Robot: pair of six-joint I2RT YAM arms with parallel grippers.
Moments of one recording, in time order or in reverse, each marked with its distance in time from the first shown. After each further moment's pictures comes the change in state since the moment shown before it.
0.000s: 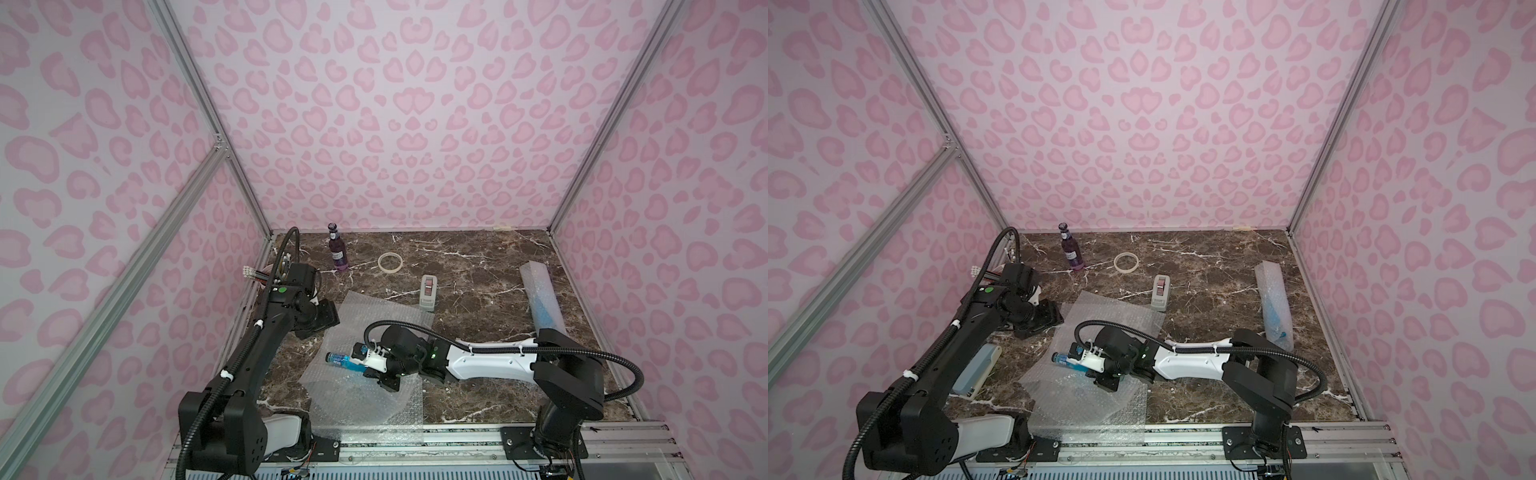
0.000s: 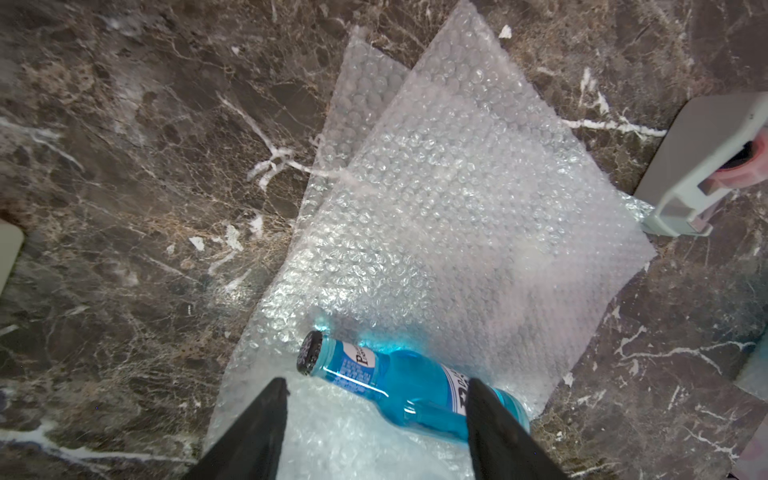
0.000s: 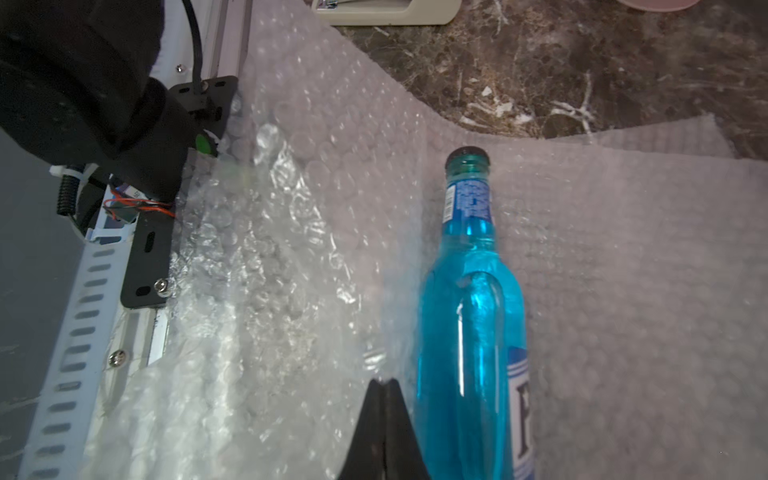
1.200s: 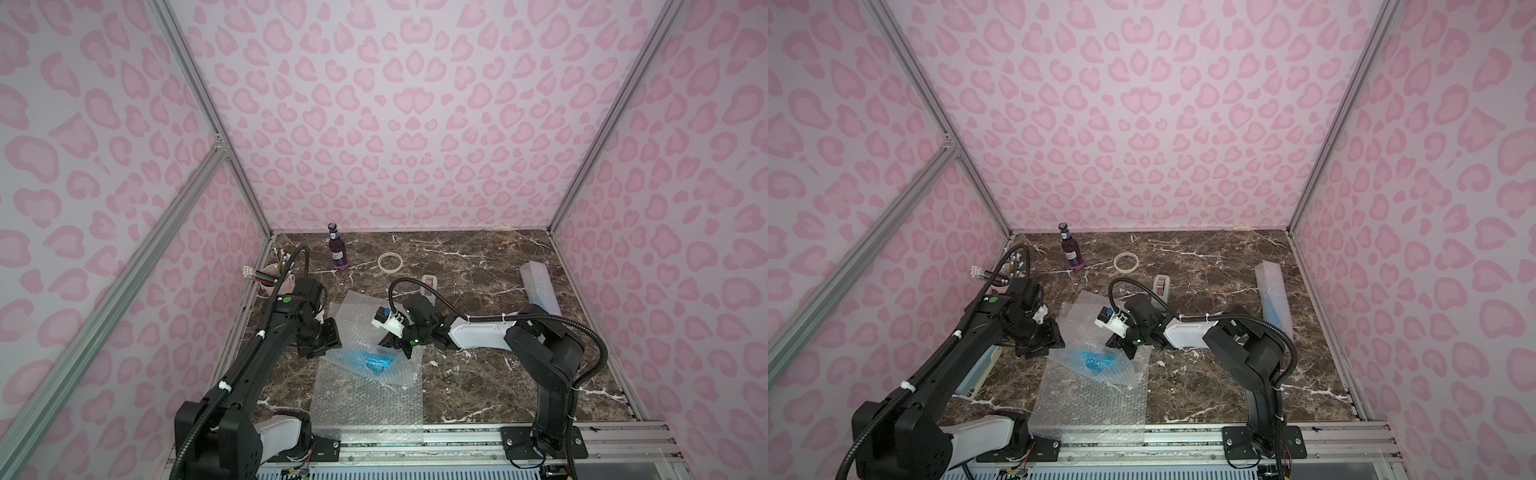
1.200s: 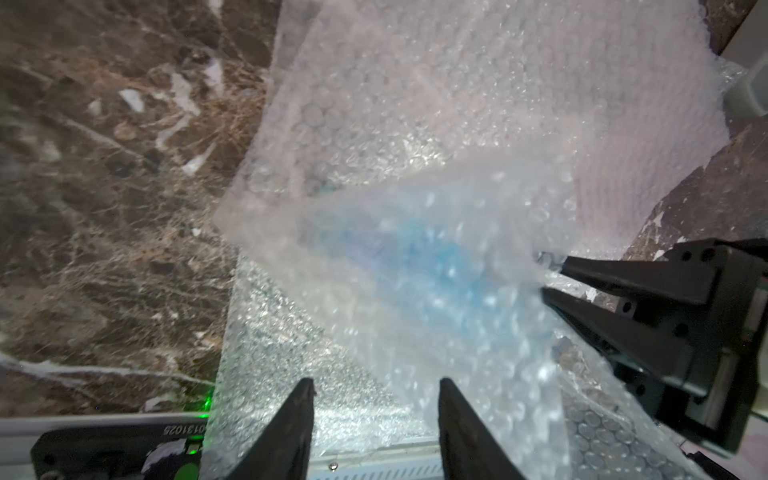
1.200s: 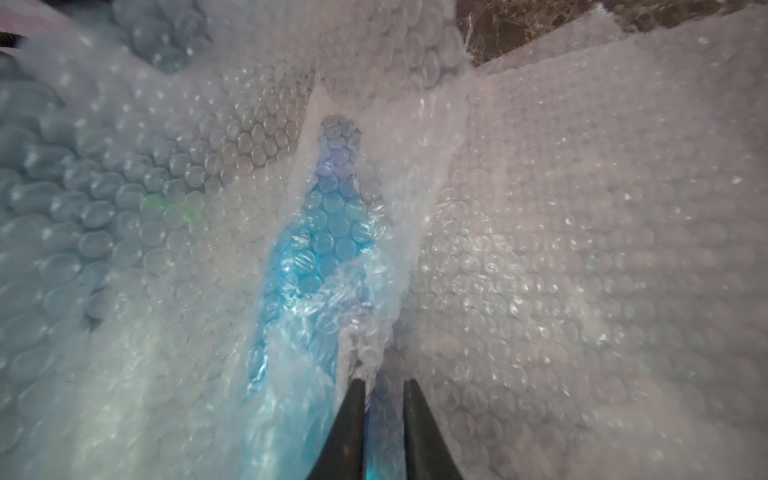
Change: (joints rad) left arm -0.077 -0.004 -0.095 -0.093 0.084 -0.018; right arm -0.281 0.151 0.000 0.125 -0.309 0.053
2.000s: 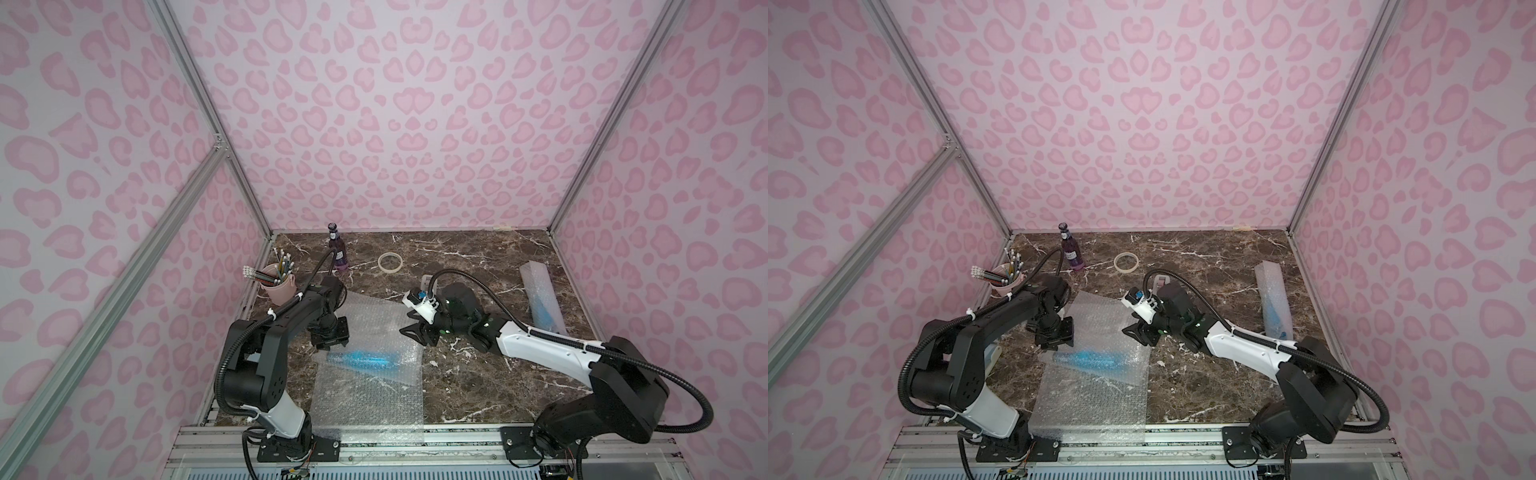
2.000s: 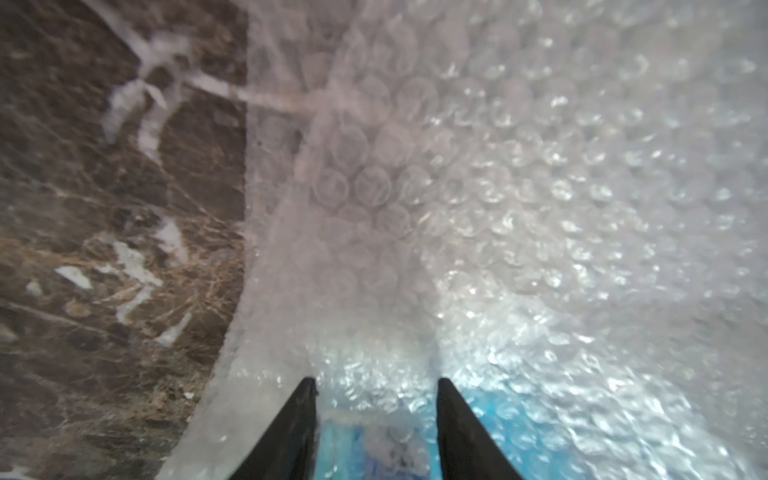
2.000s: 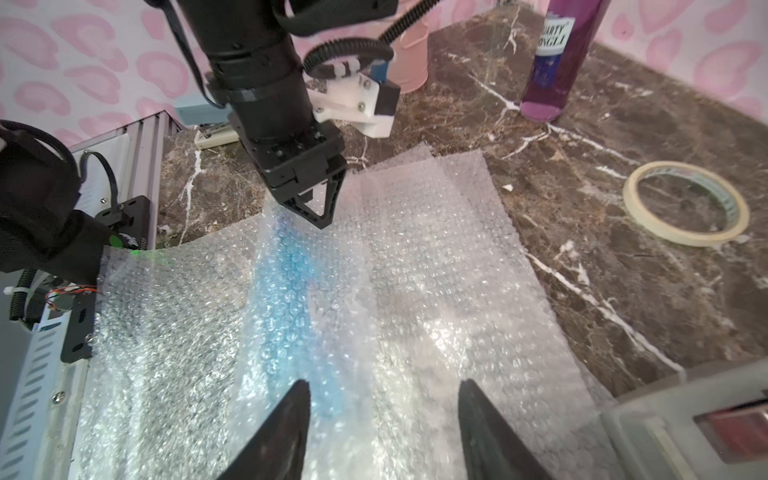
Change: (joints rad) left arm -0.033 0.355 0.016 0.189 -0.172 0.053; right arm -0.085 -0.483 -0.199 -0.069 0.174 -0.027
